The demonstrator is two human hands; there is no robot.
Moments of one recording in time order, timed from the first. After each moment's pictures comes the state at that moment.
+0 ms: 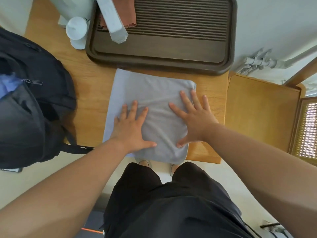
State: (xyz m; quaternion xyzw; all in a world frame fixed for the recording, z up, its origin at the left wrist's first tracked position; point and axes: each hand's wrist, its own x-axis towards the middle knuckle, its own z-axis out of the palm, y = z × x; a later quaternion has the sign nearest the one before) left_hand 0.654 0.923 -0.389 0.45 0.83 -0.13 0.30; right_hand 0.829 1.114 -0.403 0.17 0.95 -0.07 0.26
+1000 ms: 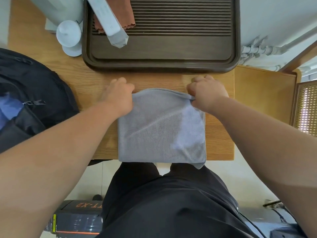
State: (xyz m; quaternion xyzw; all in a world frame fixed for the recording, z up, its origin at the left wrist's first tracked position) left_hand 0.529 0.992 -0.369 0.51 0.83 -0.09 0.21; right_hand 0.759 1.155 -0.370 0.31 0.92 -0.09 0.21
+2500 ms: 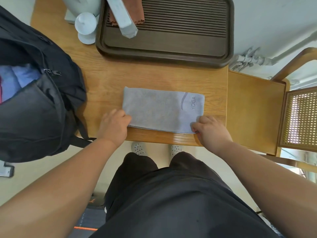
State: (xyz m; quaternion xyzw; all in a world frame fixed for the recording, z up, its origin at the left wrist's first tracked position) left_hand 0.599 0.844 -0.390 0.55 0.82 -0.03 0.14; right_hand 0.886 1.042 -0.381 0.27 0.94 -0.13 0.14
